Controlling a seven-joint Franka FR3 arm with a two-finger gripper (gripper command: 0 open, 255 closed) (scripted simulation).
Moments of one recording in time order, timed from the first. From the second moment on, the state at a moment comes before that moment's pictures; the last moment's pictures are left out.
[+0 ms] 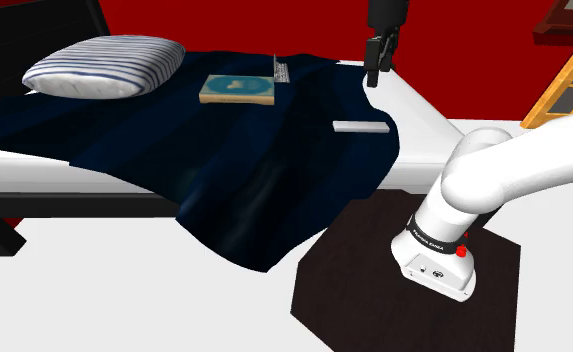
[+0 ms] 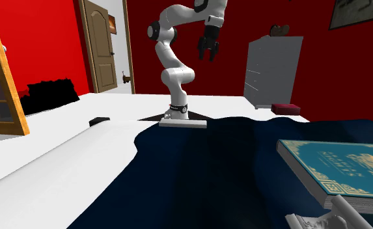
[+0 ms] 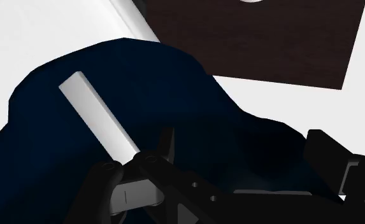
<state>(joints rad) -0.02 -0.80 0.02 -2.34 -0.12 1.42 -0.11</state>
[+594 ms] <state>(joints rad) -0.03 -0.80 -0.16 -2.48 -0.22 1.61 -0.33</state>
